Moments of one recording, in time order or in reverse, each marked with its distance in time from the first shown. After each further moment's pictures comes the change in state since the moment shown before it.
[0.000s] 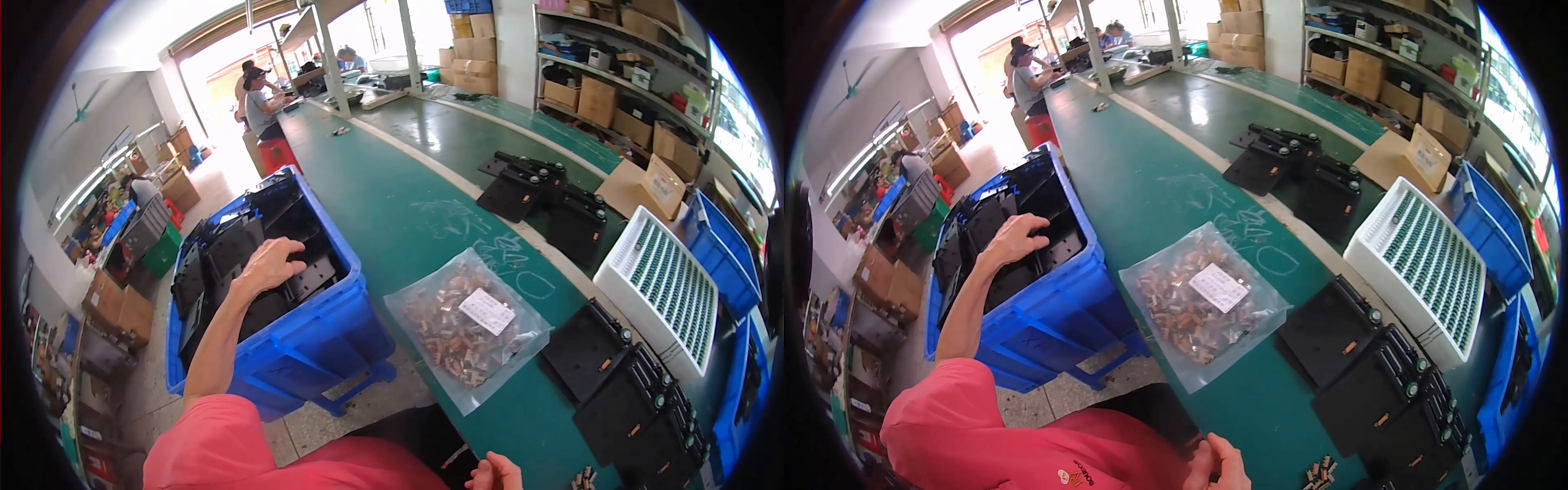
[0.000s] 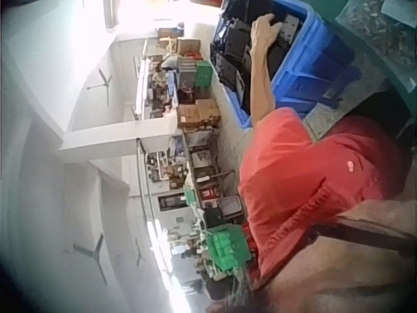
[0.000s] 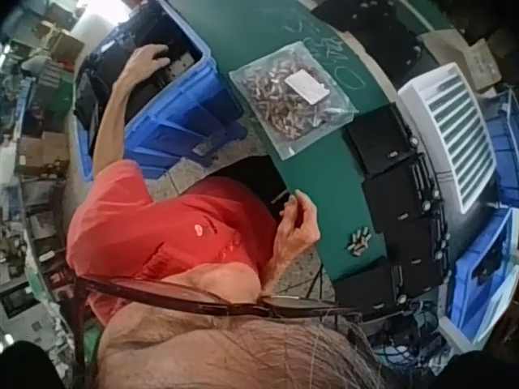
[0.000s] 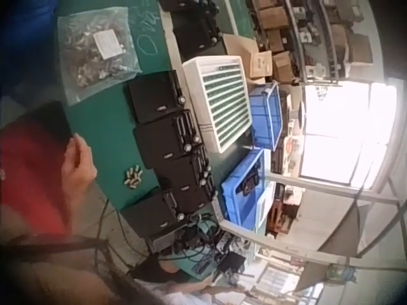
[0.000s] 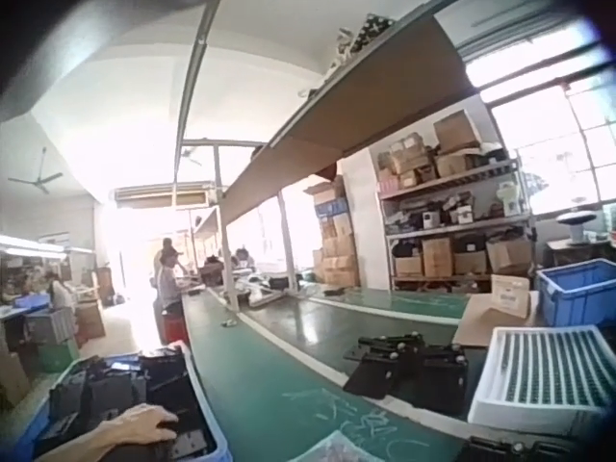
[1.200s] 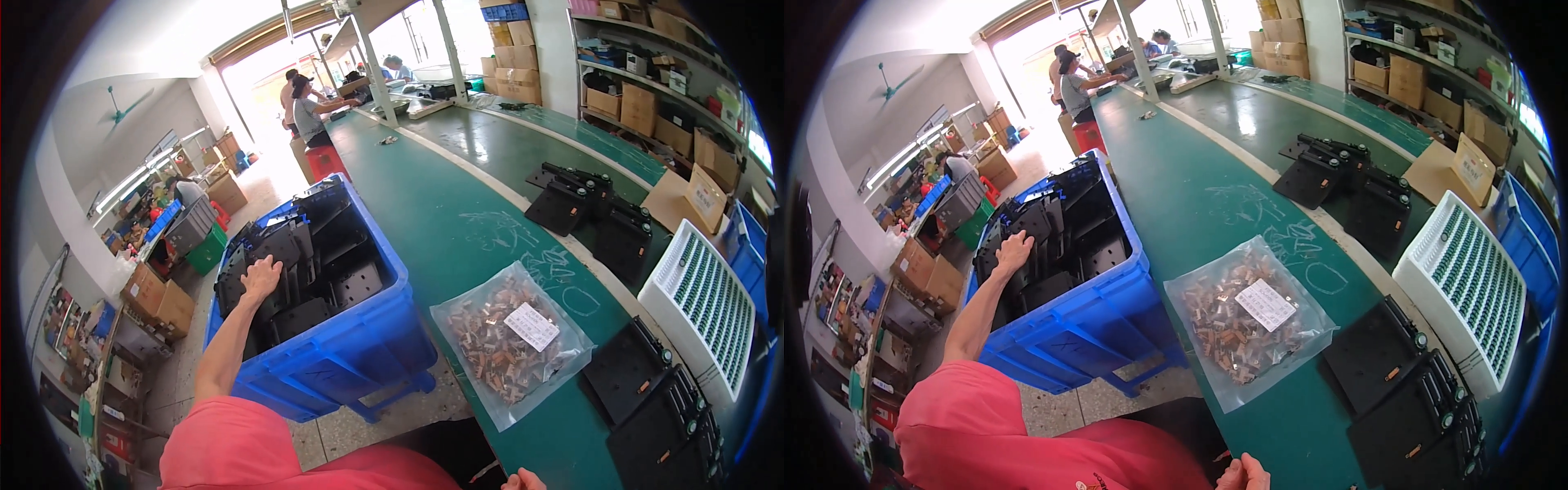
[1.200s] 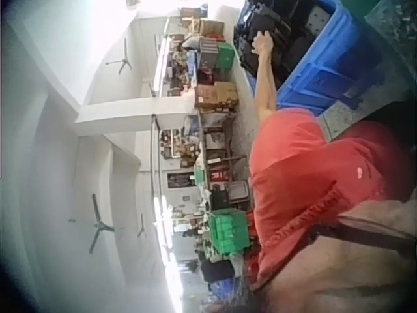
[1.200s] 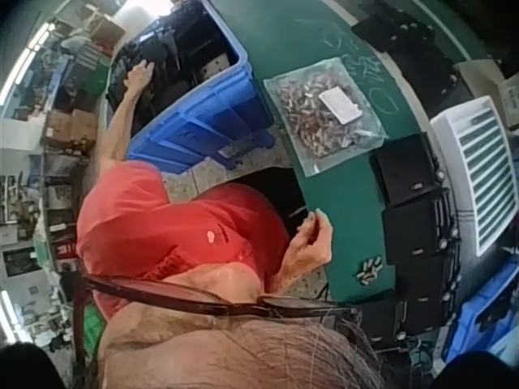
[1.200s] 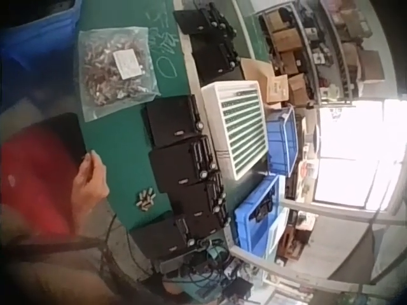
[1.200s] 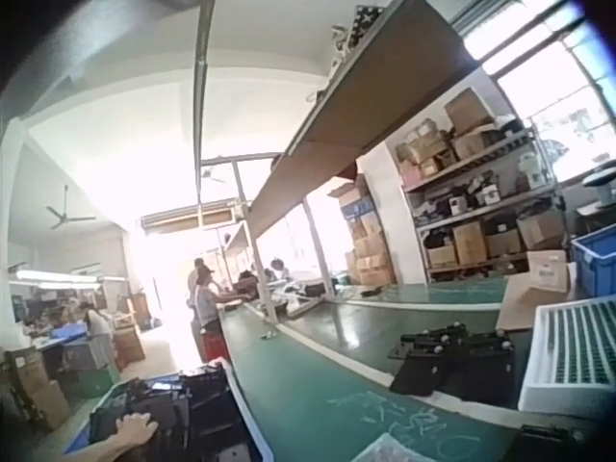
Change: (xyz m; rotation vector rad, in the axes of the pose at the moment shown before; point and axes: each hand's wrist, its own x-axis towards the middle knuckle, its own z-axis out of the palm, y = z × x) left_hand -0.034 -0.161 0.009 0.317 0.143 -0.756; right_hand 0.008 0.002 0.002 -0.133 0.034 -0.074
